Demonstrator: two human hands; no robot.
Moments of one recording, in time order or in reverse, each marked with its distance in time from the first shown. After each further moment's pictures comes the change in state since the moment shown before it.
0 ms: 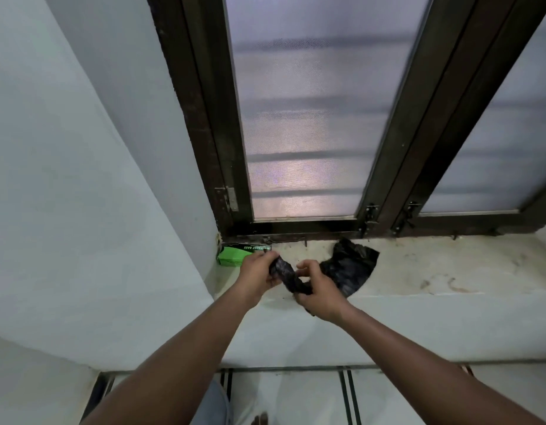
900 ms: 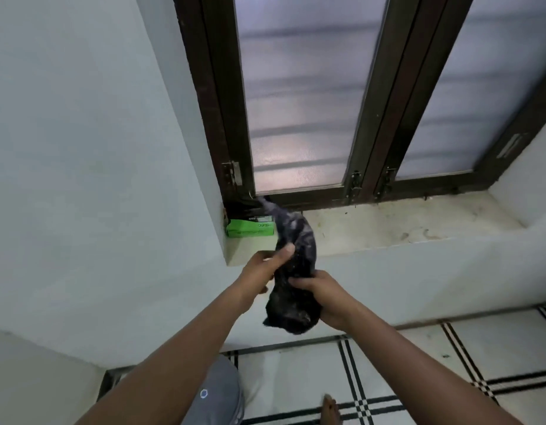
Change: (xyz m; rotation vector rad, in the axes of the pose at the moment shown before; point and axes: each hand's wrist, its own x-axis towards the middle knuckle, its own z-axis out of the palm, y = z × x) left_hand -0.127 -0.027 -0.051 0.428 -0.257 0.069; right_hand -0.126 -0.035 0.064 0.714 0.006 0.218
